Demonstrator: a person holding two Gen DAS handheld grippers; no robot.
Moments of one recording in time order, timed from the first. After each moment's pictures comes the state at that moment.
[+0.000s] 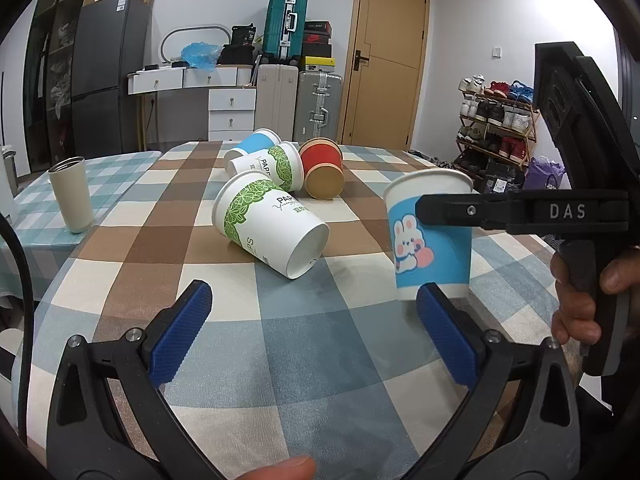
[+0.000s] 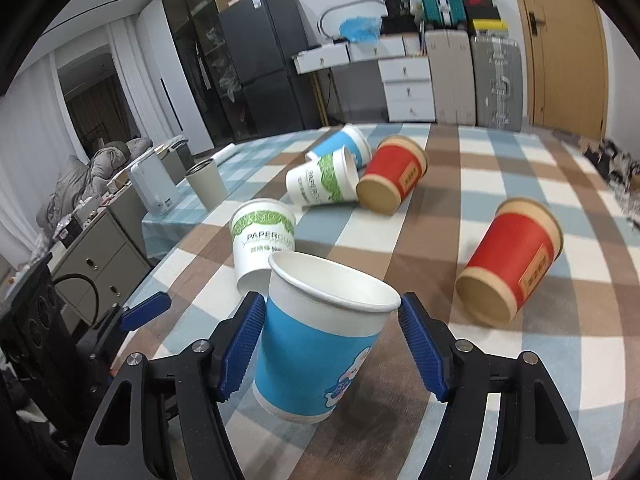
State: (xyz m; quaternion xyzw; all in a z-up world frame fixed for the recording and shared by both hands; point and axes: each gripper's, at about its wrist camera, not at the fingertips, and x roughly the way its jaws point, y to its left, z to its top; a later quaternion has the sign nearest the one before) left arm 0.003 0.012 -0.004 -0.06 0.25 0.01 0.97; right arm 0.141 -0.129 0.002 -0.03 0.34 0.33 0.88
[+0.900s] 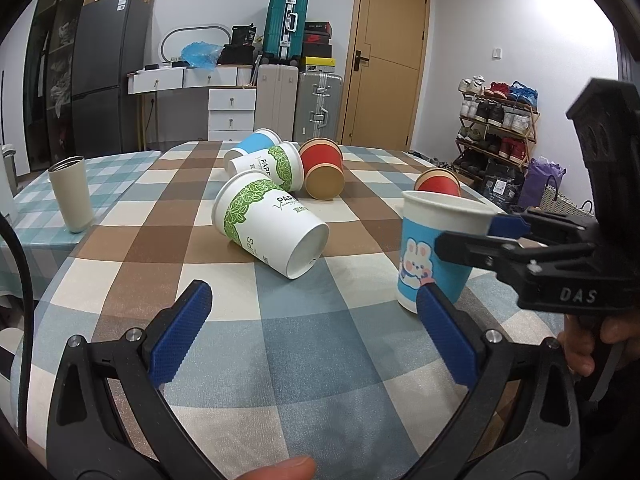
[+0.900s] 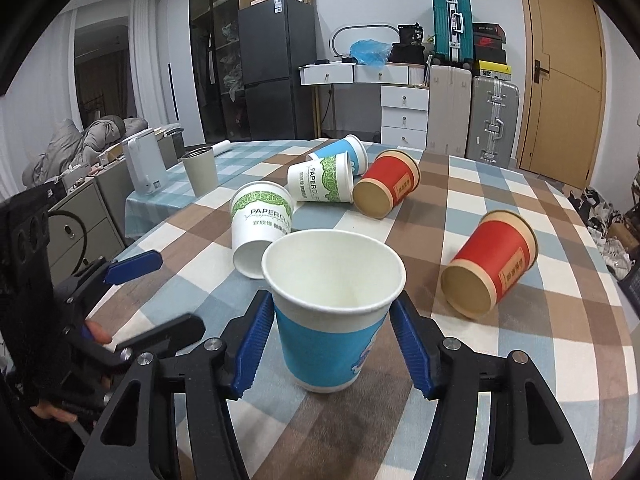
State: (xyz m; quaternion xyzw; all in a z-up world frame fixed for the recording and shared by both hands) left arm 0.004 0.013 -0.004 -0.06 0.25 0.01 0.97; right arm 0.098 -0.136 -0.010 -0.09 0.30 0.32 0.89
